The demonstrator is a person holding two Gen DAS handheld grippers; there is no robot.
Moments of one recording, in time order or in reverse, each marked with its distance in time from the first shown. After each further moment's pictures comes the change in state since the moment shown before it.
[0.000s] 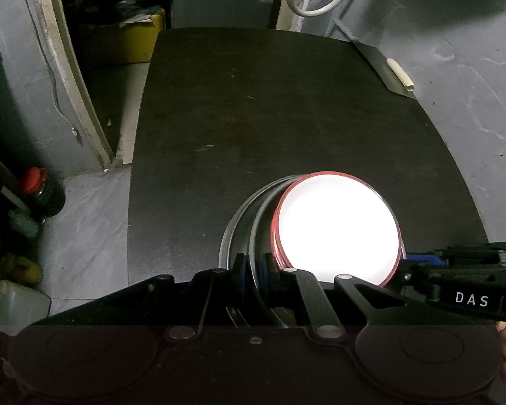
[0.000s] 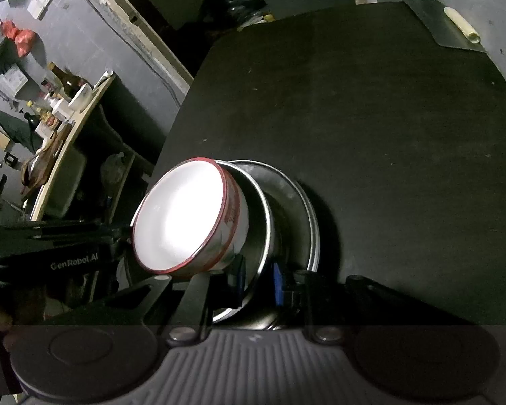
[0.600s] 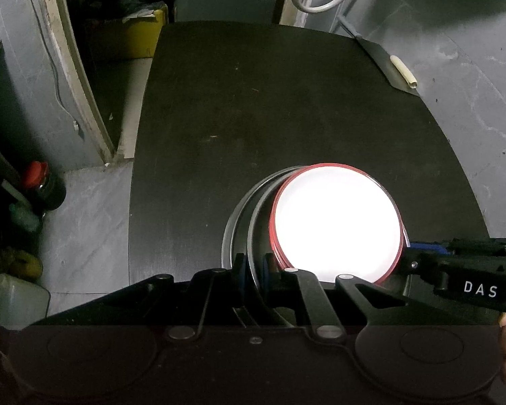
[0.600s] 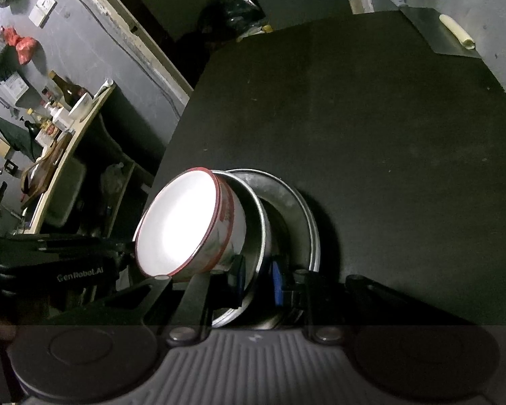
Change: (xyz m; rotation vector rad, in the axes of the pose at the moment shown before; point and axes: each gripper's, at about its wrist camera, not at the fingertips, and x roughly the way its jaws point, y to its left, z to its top) left arm 0.003 0.002 -0.003 -0.012 0.009 0.000; right arm -0.004 -0.001 -0.004 0.007 -0.045 -0.002
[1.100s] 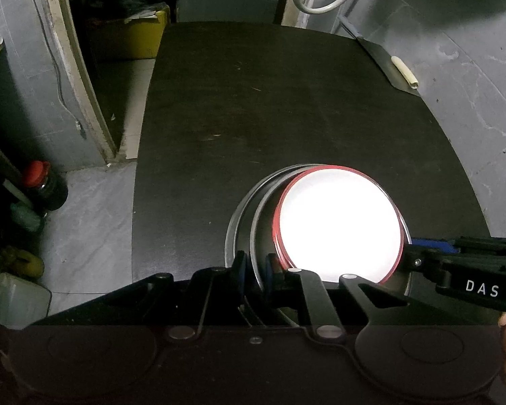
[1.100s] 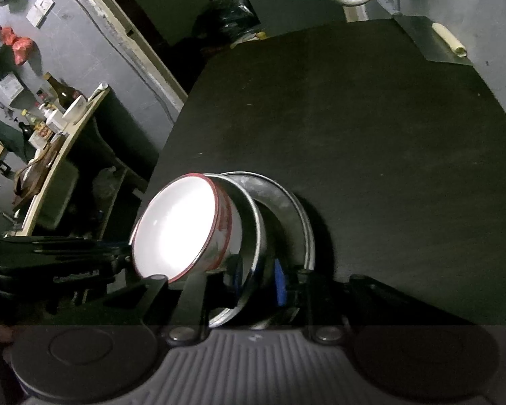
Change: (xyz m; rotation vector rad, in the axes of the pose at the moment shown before) left arm -0.002 0.001 -0.007 0.000 -0.004 0.009; right arm 0.001 0.005 -0.001 -0.005 -0.026 -0.049
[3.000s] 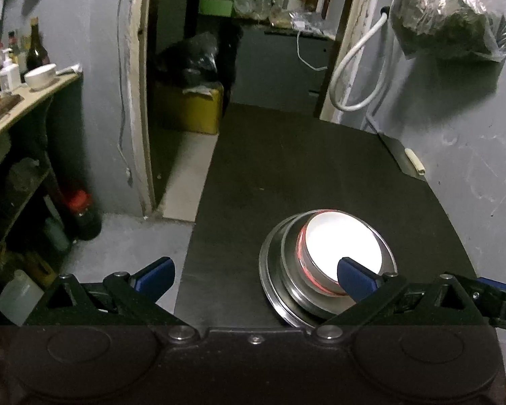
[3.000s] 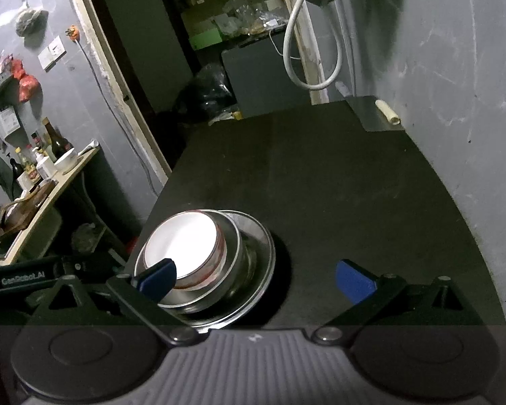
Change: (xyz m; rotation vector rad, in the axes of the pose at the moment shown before) left arm -0.081 -0.004 -0.073 -0.160 -0.378 0.107; right arm -0.085 0.005 -0.067 -0.033 -0.326 -0.114
